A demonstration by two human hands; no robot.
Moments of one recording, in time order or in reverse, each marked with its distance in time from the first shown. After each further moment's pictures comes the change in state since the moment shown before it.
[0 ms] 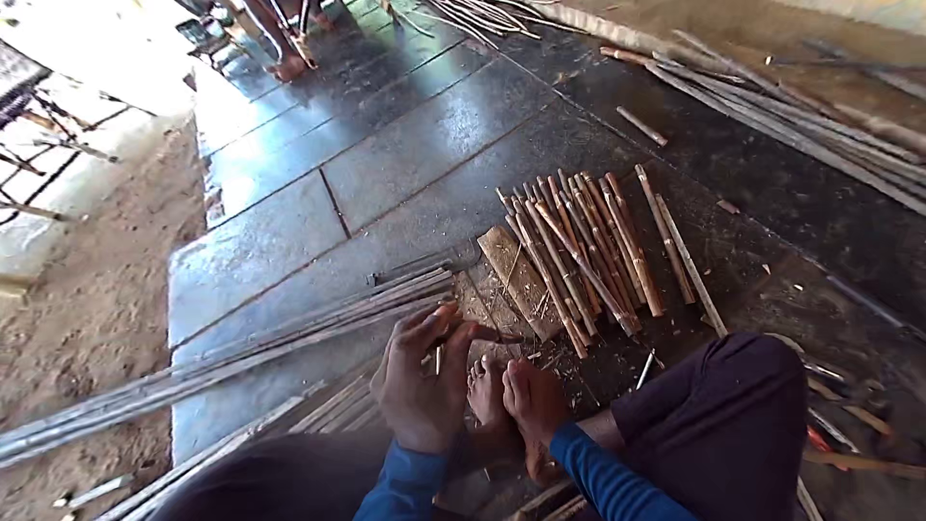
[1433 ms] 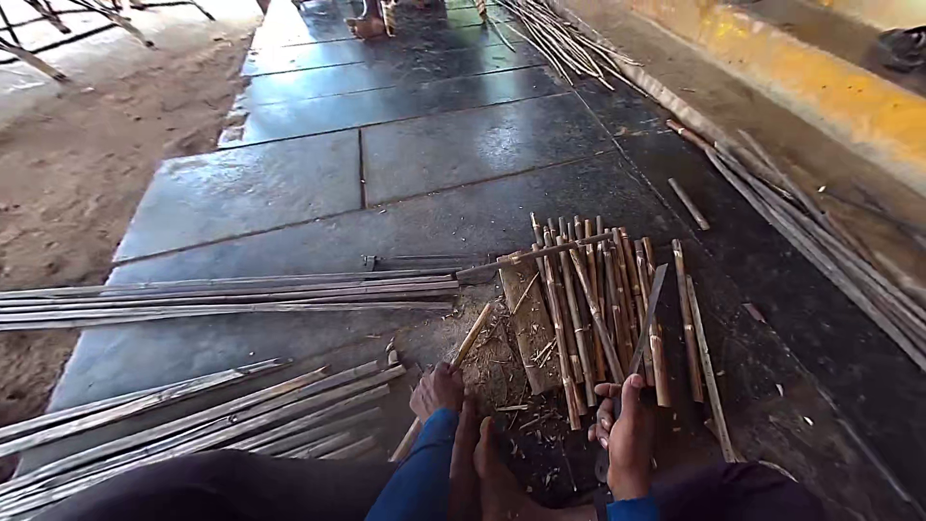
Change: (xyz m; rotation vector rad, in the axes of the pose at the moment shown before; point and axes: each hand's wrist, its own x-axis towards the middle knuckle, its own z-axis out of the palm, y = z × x) left_hand -0.137 -0.210 0.090 0.901 -0.463 -1.127; right_hand 0.038 0.019 -0.113 0.743 0.450 0.253
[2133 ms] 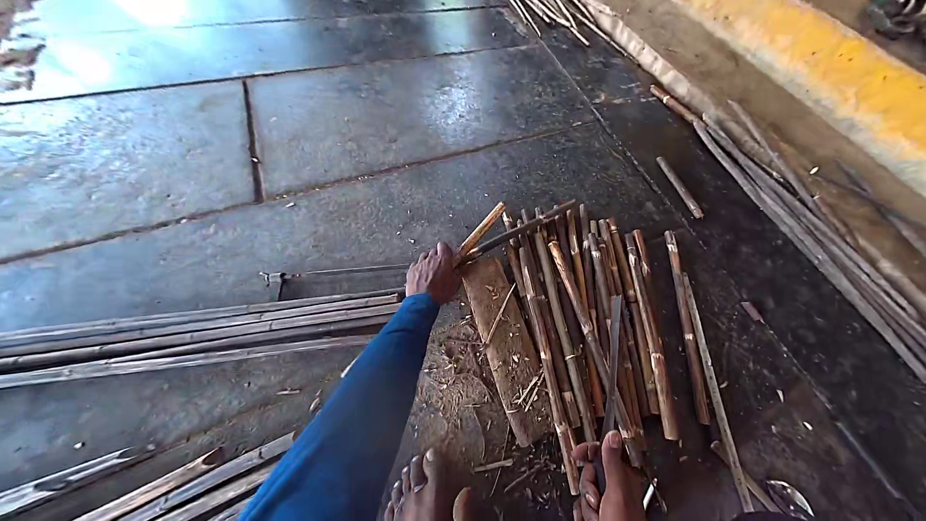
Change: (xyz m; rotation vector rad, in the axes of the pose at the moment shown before) left_hand 0.231 0.184 -0.029 -0.005 -0.082 0.607; right_hand 0.009 0.033 0.016 -0.090 -0.043 0.221
